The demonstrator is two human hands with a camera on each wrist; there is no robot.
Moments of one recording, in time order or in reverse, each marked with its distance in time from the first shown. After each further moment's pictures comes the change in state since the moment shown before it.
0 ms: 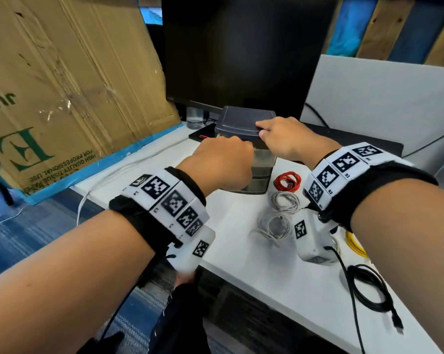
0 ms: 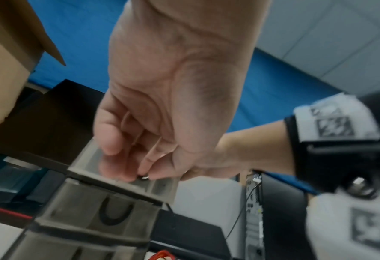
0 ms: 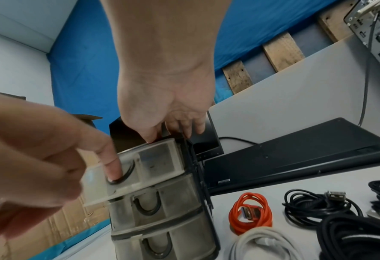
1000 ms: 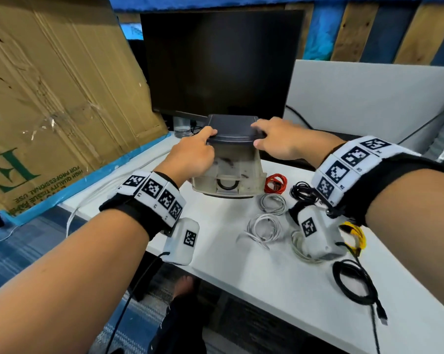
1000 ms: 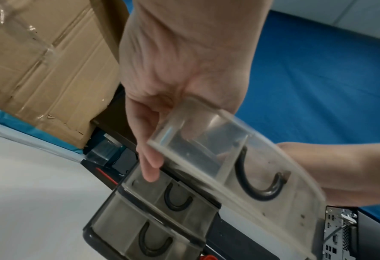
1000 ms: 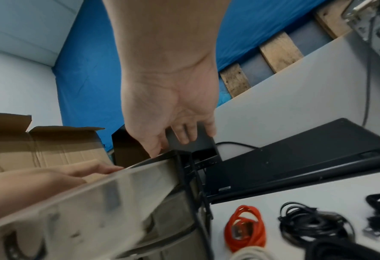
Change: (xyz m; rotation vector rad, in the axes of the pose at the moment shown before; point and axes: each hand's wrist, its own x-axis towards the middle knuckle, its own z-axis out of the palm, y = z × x) left_hand 0.034 -0.040 0.022 -0.652 0.110 -0.256; right_hand -0.015 0.021 -0.025 0.044 -0.077 0.022
